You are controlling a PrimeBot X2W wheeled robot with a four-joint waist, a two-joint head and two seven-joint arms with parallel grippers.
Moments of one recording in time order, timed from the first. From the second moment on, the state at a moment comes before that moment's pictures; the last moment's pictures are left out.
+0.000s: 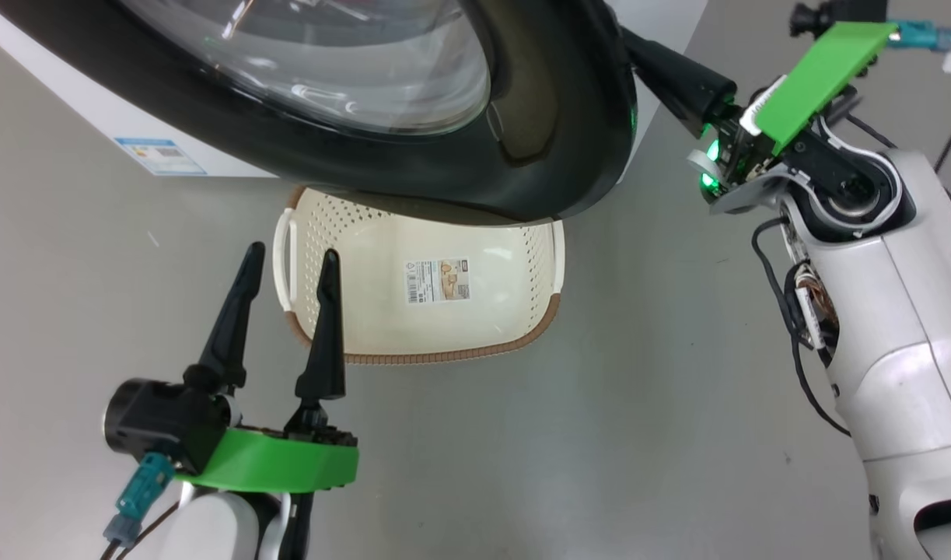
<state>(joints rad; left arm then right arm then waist) -0.30 0.04 -0.17 0.05 -0.27 0.02 -0.25 -0.93 -0.06 0.12 0.61 1.58 0.13 0.58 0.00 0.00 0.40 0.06</state>
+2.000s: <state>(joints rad) -0.22 0.04 -0.20 0.12 -0.31 0.05 -0.25 -0.60 -0.09 0.27 0.47 1.73 0.12 0.76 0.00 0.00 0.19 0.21</state>
